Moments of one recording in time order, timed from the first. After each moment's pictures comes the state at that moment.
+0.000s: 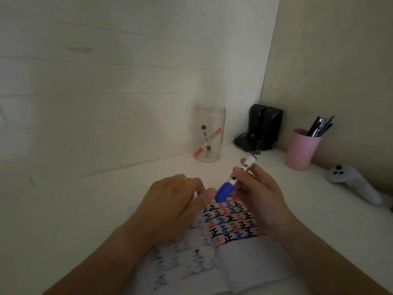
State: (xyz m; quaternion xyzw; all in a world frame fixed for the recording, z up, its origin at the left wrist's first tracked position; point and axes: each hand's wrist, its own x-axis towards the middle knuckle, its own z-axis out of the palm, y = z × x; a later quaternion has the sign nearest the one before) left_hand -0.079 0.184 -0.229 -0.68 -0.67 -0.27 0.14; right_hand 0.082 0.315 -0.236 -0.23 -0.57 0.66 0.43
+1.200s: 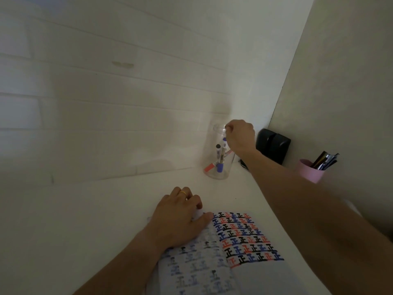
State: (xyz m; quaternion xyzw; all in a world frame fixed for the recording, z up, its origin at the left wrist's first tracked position) left_hand -0.125 0.201 -0.267 -0.61 -0.75 -0.24 0.10; right_hand -0.074 0.442 -0.122 -0.37 -0.84 0.02 0.40
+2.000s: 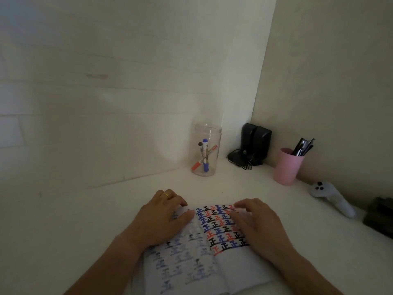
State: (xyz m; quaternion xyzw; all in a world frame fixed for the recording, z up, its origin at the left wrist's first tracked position) left_hand -0.123 0.187 -0.262 -0.62 -0.75 -0.24 0.02; right_hand 0.121 0.311 -0.253 -0.38 -0.87 0.10 0.29
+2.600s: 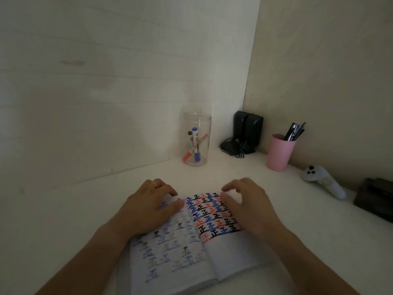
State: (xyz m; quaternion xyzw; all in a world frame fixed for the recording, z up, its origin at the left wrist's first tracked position) left_hand -0.126 0.190 -0.255 -0.62 -0.75 -0.23 0.02; right_hand 0.112 0.297 -0.228 -0.40 -0.86 0.14 0.28
